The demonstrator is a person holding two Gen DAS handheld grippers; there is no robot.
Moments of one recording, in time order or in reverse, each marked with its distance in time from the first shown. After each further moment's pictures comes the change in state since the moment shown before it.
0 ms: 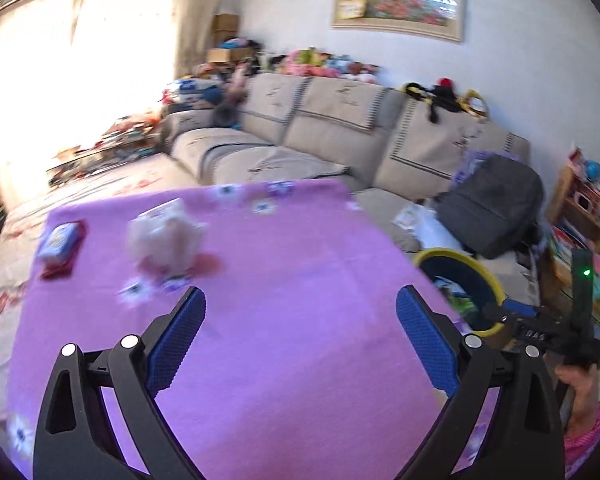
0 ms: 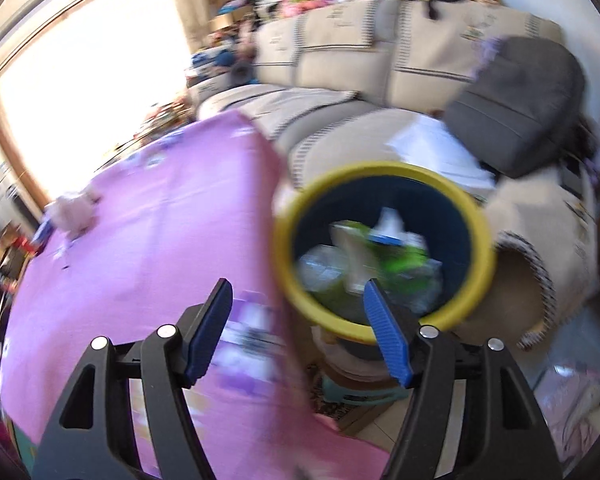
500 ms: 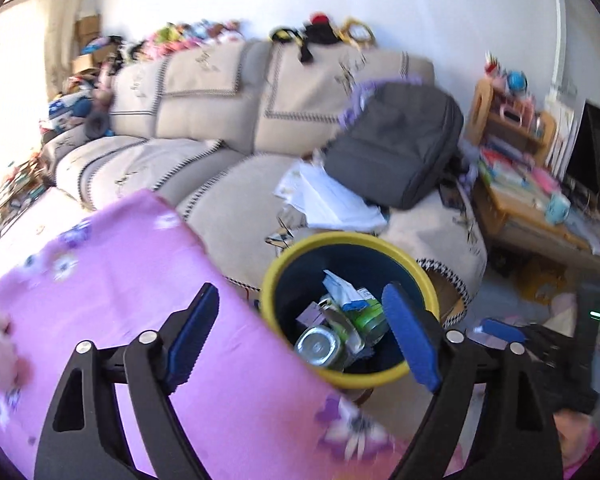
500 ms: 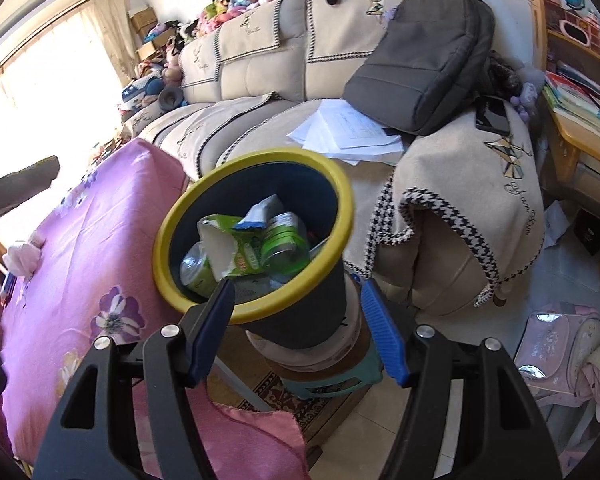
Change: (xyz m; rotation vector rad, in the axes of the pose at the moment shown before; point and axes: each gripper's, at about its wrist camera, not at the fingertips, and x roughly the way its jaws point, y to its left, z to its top) left arm 0.131 -0.215 0.043 0.301 0.123 -0.317; right arm -0.032 -0.124 -0.042 0.247 -0.038 -0.185
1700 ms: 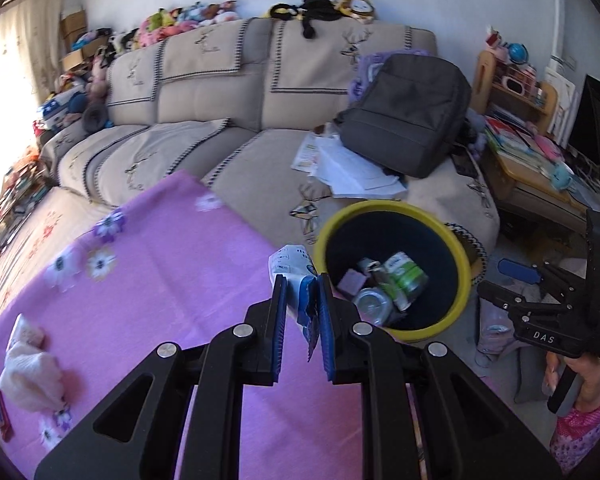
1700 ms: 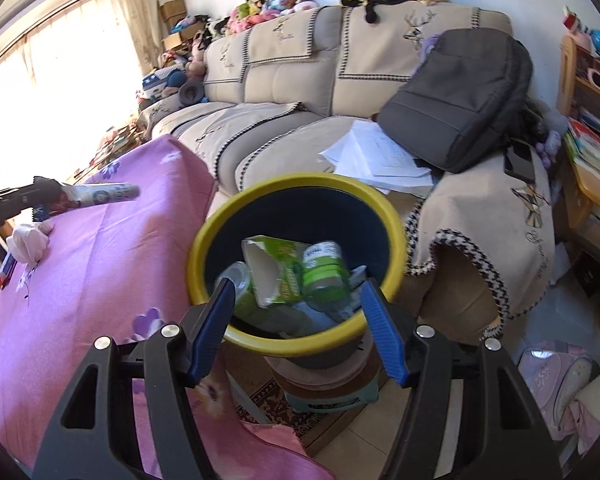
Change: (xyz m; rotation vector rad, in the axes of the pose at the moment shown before) left arm -0.008 0.047 0.012 0.106 0.139 -0.012; right arm -0.002 0.034 0.018 -0.084 -0.043 -0.022
